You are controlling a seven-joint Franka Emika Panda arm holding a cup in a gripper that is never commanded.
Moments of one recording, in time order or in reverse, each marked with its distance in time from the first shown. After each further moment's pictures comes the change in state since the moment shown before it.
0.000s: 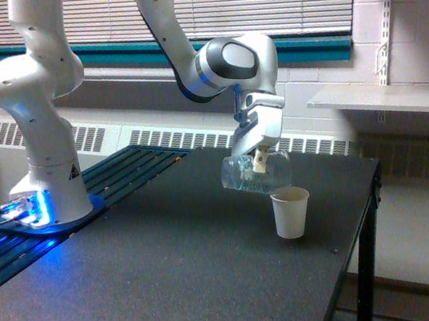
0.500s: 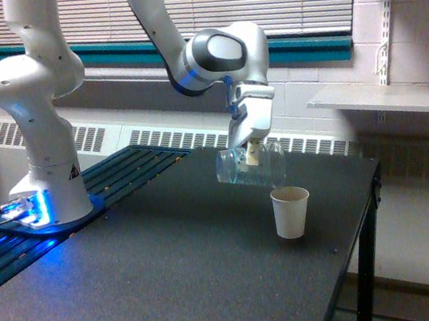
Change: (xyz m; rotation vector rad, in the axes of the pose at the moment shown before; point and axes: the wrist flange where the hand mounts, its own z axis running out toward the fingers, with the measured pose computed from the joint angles) arm -0.005 0.029 -0.011 0.071 0.014 0.079
